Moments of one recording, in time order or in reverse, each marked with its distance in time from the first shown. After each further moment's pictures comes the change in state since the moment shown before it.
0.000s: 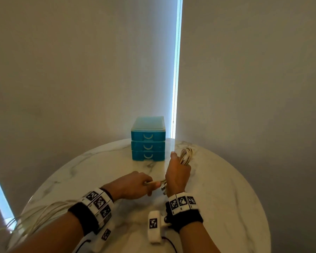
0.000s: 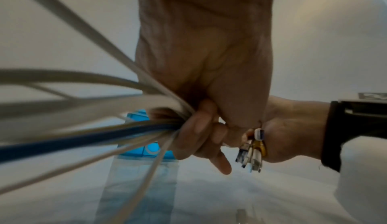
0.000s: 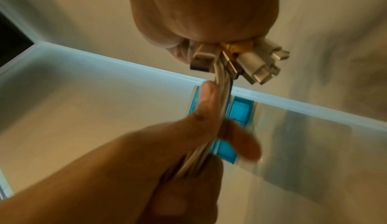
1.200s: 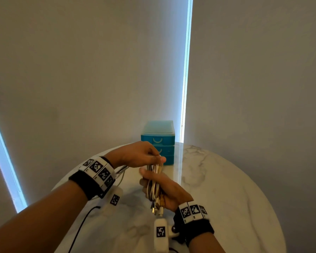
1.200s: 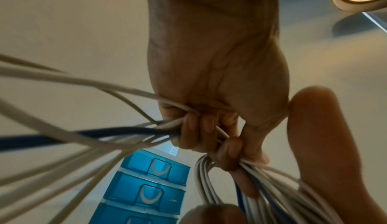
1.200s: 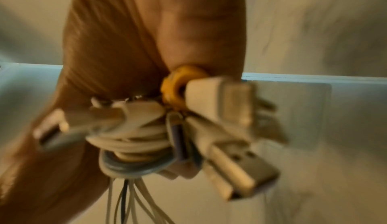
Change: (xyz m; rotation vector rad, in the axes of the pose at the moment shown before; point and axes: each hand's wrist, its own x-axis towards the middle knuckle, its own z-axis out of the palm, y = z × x) left_hand -0.008 0.003 -0.103 -0.103 0.094 0.201; right_hand -0.028 0.016 0.007 -0.006 -1.103 0.298
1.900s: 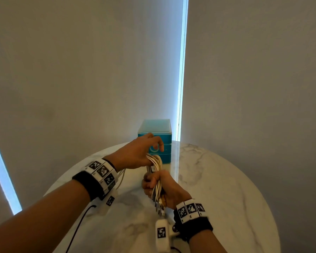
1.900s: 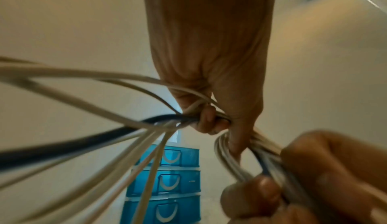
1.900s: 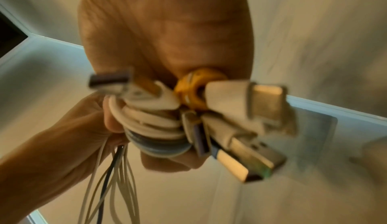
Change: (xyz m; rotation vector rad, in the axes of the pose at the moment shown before) left_hand 0.011 -0.012 0.016 0.126 0.255 0.155; right_hand 0.003 0.002 -0.005 0.147 0.079 0.144
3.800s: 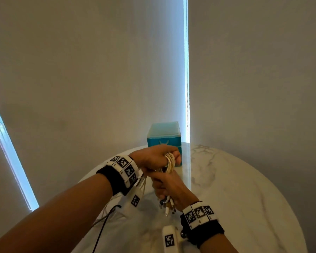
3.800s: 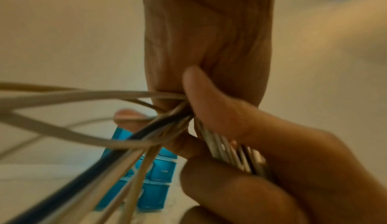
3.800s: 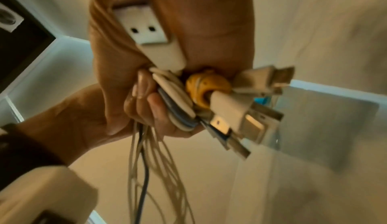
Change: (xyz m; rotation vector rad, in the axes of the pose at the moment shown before) left_hand 0.022 0.024 -0.005 -0.135 -0.307 -0.159; right_hand 0.000 -0.005 0.027 -0.277 0.177 -0.267
